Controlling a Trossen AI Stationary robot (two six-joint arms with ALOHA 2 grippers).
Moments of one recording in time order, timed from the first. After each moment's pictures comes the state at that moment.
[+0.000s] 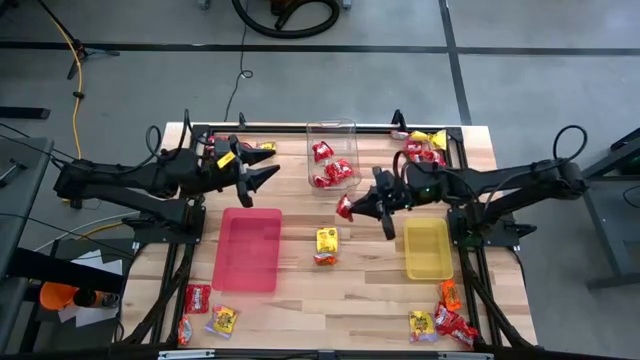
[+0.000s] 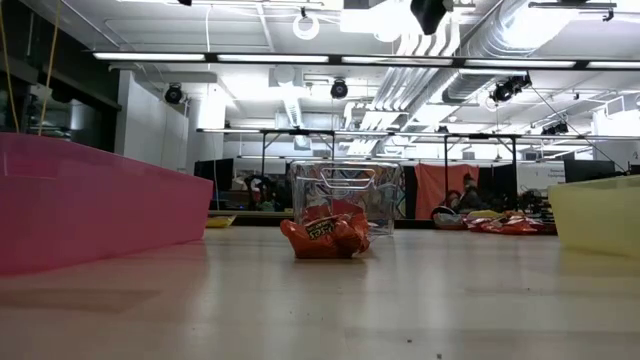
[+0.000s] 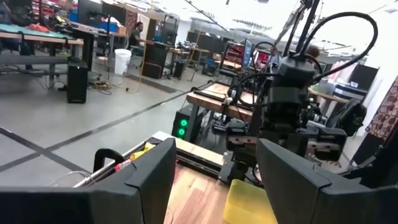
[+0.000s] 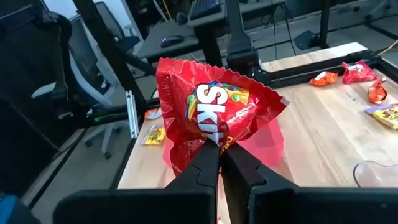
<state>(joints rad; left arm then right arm) -0.07 0.87 0.84 0.09 -0.40 -0.22 0.07 1.16 0.93 -0.02 -0.07 0.26</state>
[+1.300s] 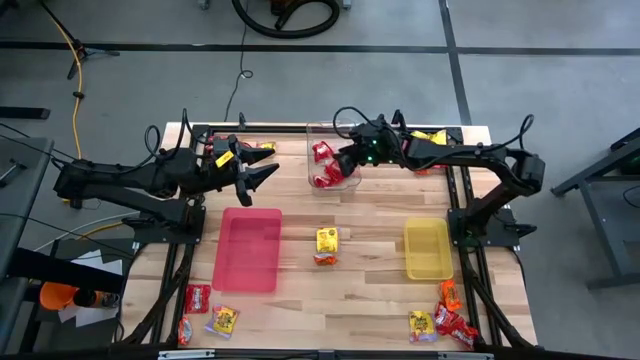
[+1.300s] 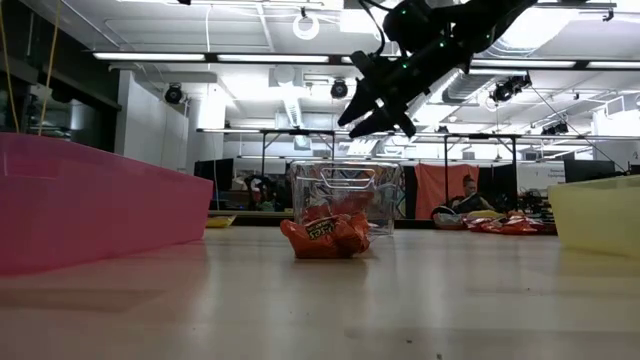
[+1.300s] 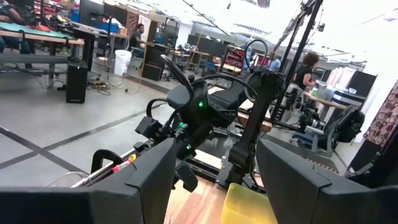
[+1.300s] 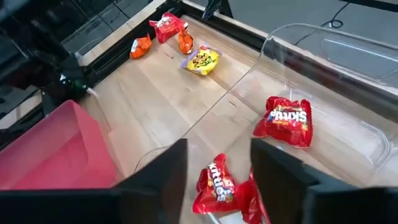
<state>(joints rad) -0.07 0.86 0.84 0.10 -0.41 -0.23 -0.40 1.54 1.03 -0.03 -0.03 0.42</state>
